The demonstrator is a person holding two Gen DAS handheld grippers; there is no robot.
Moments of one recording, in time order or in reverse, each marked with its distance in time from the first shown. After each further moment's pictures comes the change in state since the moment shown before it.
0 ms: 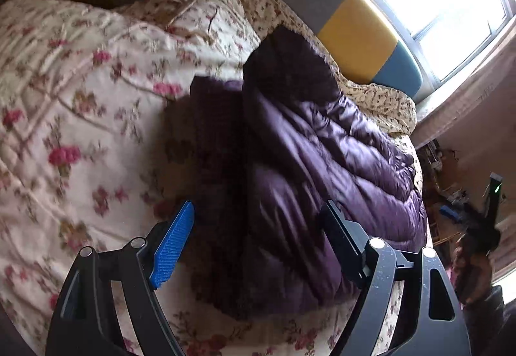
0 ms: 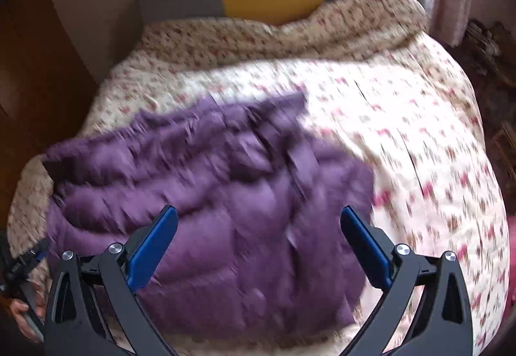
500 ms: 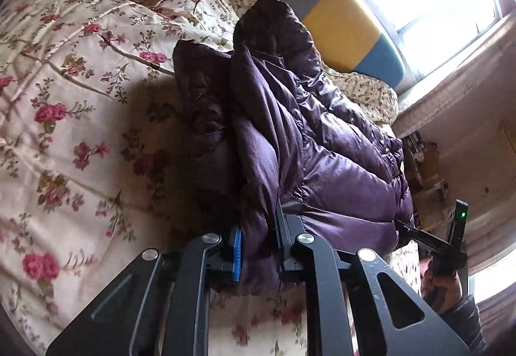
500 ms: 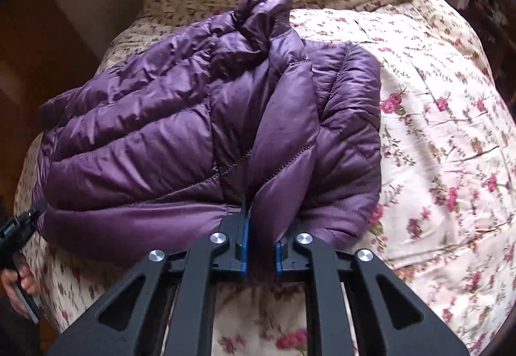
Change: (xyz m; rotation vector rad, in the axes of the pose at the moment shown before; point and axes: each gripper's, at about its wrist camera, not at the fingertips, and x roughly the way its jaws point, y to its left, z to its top) left arm -0.009 -0.005 -0.025 0.013 0.039 -0.091; right arm 0.000 -0.015 -0.074 -0.032 0.091 0.080
